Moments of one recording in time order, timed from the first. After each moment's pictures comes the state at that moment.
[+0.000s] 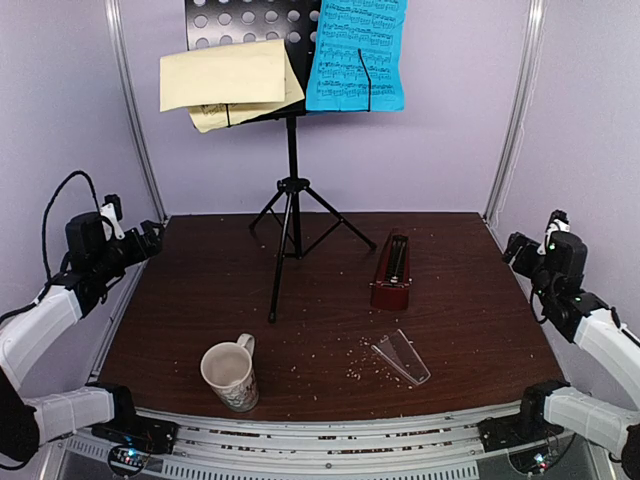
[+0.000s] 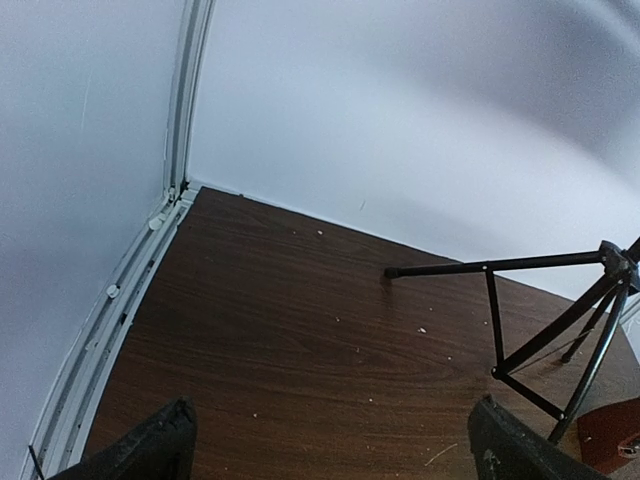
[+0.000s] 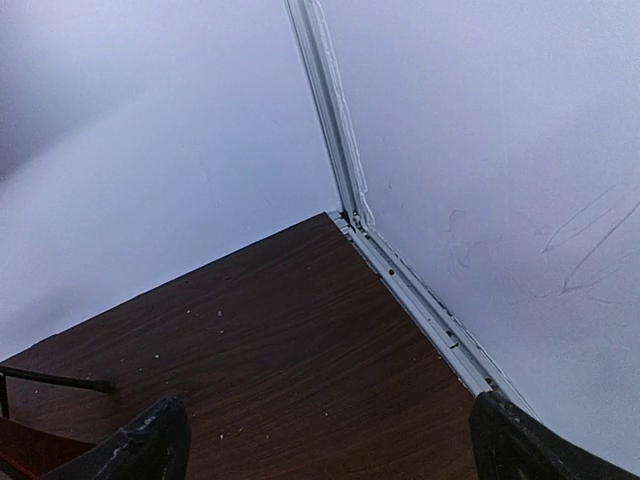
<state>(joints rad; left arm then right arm) 0.00 0.94 0.65 0.01 0.08 -0.34 0.08 0.77 0.49 0.04 0.40 0.34</state>
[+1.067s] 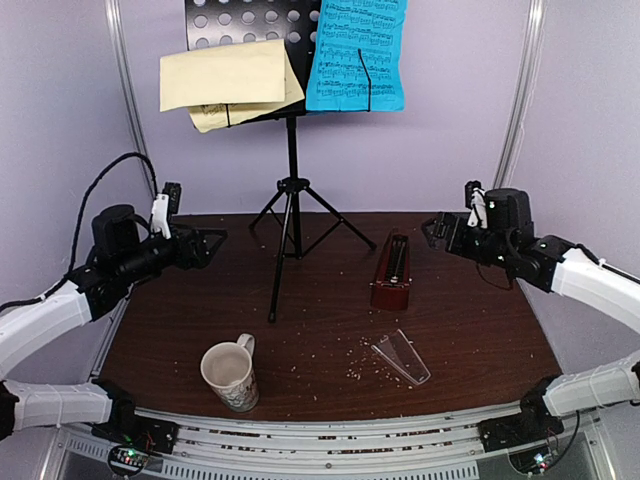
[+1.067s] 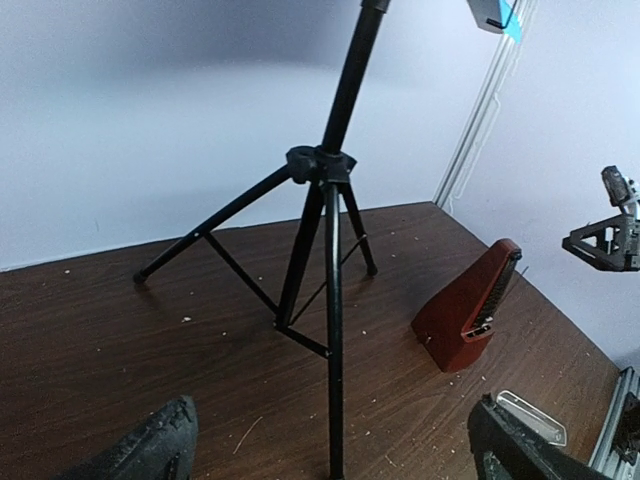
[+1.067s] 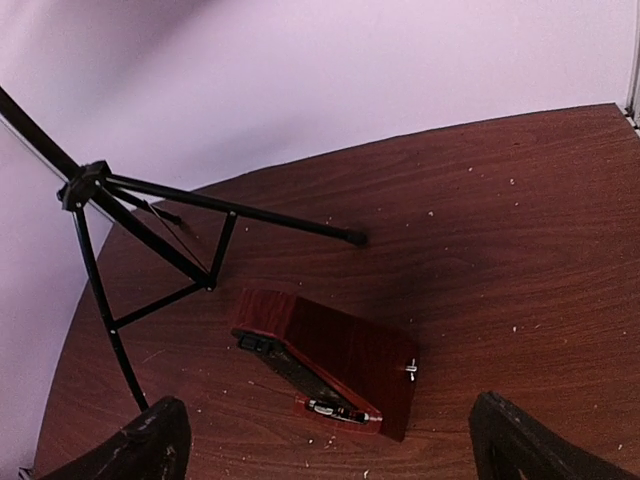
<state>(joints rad) -0.39 0.98 0.69 0.11 0.27 -0.23 0.49 1.14 0.90 -0.20 0.13 0.53</state>
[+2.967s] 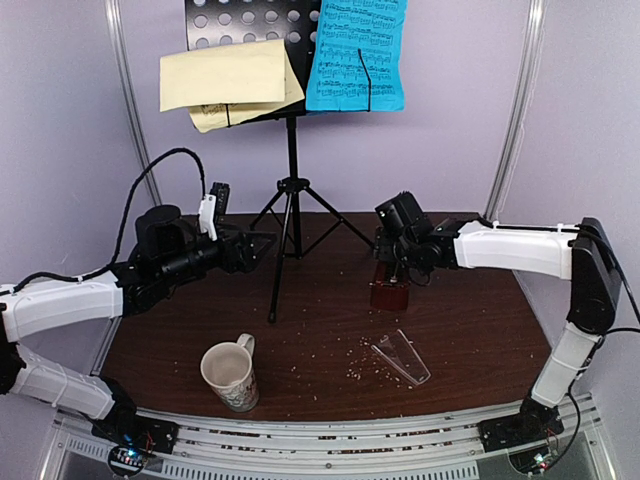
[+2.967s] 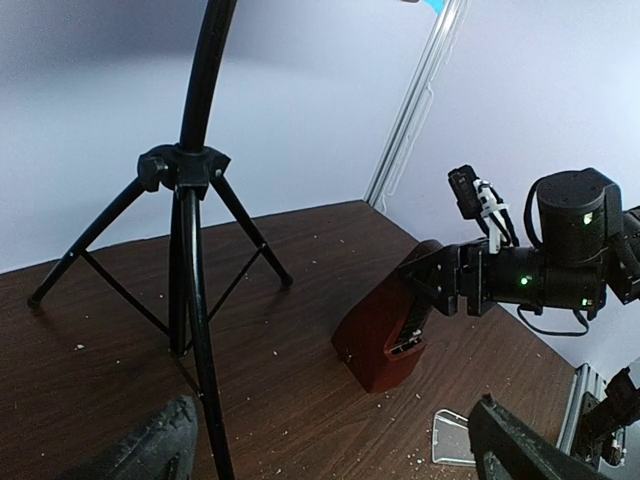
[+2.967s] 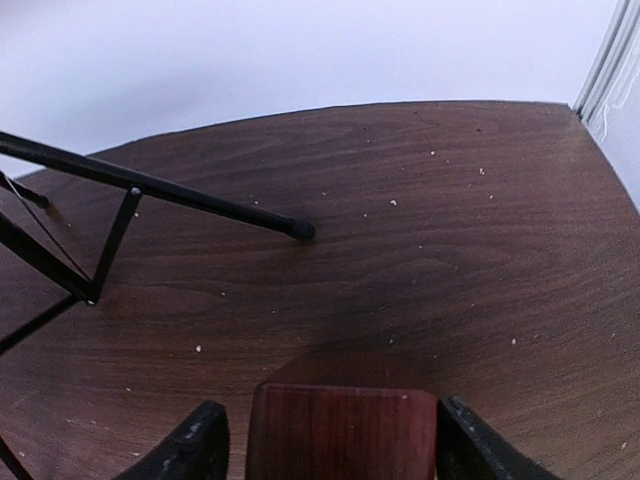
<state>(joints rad) -0.66 1.21 0.75 0.34 0.17 -0.30 0.74 1.72 1.28 -0.31 0.62 0.59</state>
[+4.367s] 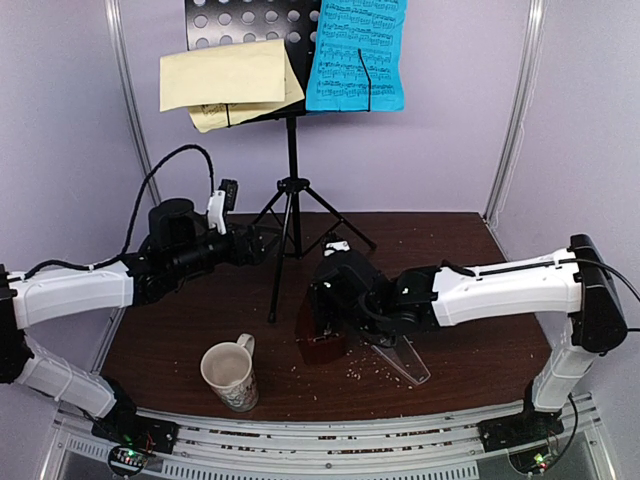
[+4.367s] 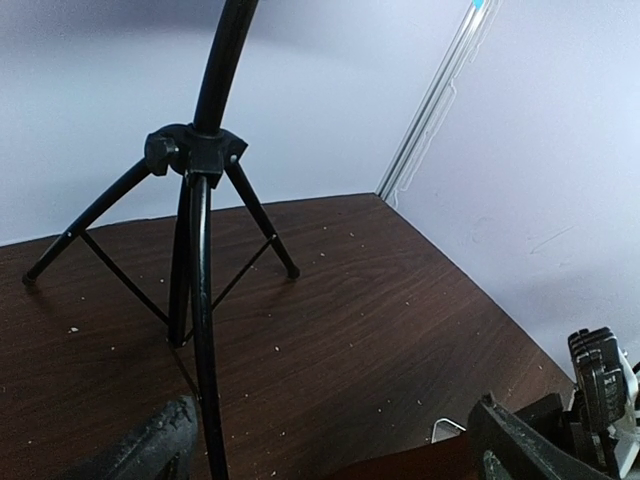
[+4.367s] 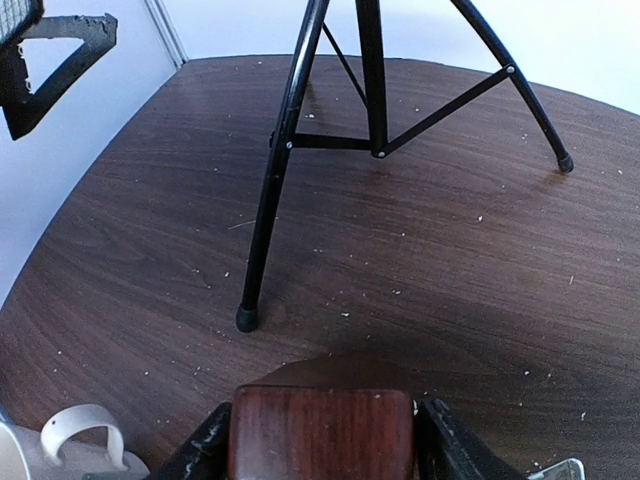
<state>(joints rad) -0.66 1.30 0.82 0.31 0.15 -0.36 1.18 1.72 1.26 -0.23 0.60 0.64</state>
